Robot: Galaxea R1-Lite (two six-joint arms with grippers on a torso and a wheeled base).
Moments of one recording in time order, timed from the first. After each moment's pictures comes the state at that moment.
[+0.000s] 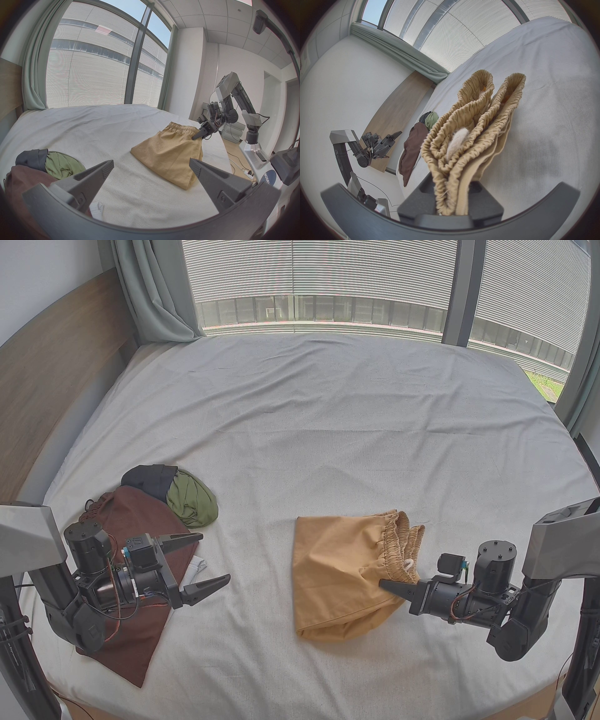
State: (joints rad) left arm -0.11 2.10 -0.38 -1.54 -0.82 0.21; right arm 0.39 2.21 -0.37 -1.54 0.45 0.53
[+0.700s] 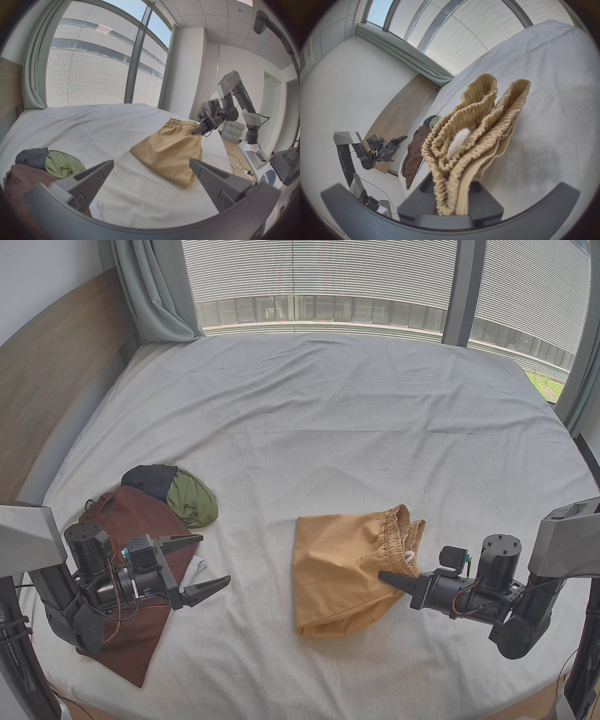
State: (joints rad) left arm -0.11 2.10 -0.38 -1.54 -0.82 0.21; right arm 0.40 2.17 -0.37 -1.54 0.45 0.53
